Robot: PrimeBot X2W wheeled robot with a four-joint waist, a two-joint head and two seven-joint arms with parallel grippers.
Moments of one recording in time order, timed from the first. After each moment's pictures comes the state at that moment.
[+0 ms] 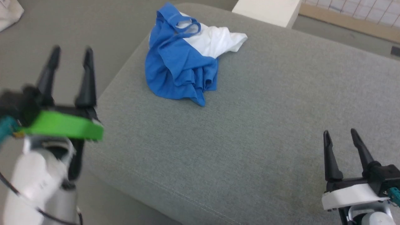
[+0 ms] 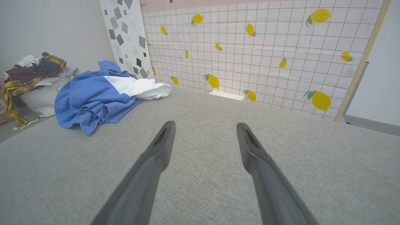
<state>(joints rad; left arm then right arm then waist) -0.31 0.24 0.01 -0.17 -0.31 -0.08 -0.04 0.01 -0.05 -0.12 0.05 0.02 0.13 -0.26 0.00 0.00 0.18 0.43</state>
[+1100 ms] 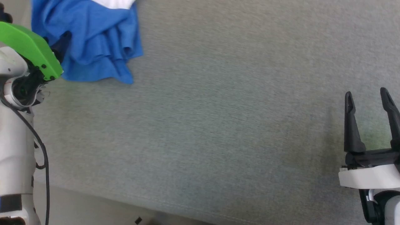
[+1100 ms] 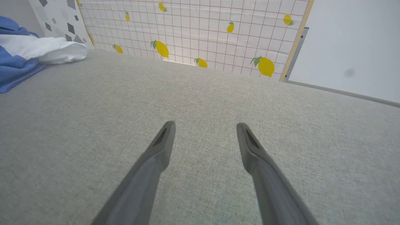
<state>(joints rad) -0.83 0.41 -0.02 0.47 -0.61 -0.07 0.58 -0.04 -0.05 -0.13 -0.29 -0.07 0.13 -0.11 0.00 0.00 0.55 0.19</state>
